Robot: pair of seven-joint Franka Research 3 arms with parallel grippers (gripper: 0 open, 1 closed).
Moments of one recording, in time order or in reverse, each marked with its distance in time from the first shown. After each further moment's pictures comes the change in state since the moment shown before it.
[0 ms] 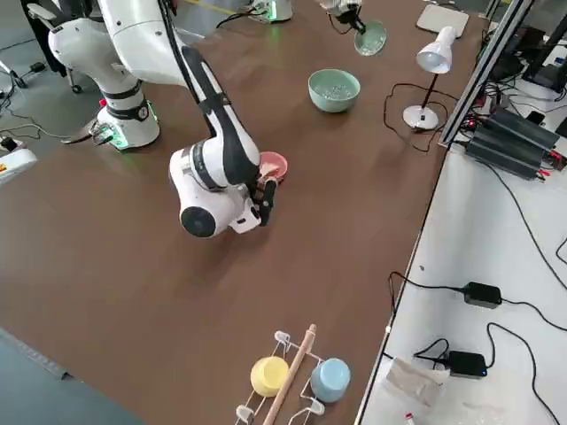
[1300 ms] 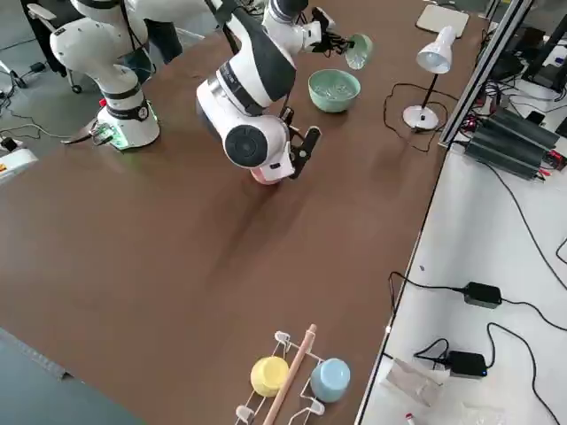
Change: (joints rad) left arm -0.216 0.239 0.082 0.010 0.311 -0.097 -0.187; right arm 0.141 -0.170 0.008 0.109 -0.014 -0.088 0.512
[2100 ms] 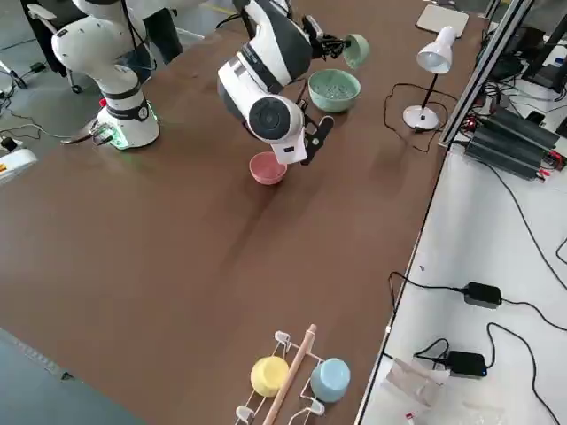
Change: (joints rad) left arm -0.046 0.078 0.004 0.006 0.131 -0.113 -0.001; right arm 0.095 -0.043 0.000 -0.054 -0.016 0.109 0.105
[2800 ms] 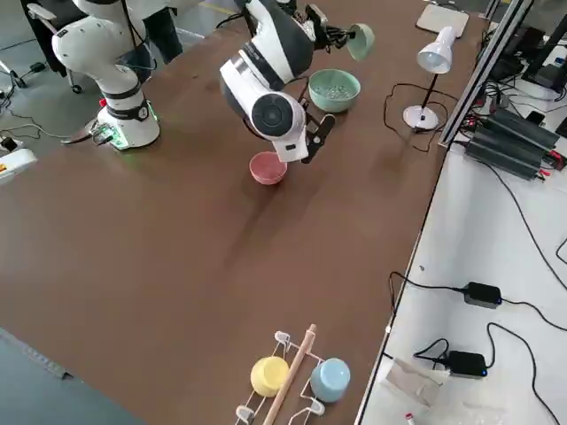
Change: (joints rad) left arm 0.039 -0.066 0.004 0.044 -0.069 0.003 0.000; right arm 0.009 -0.002 0.000 -0.001 -0.003 0.005 0.018
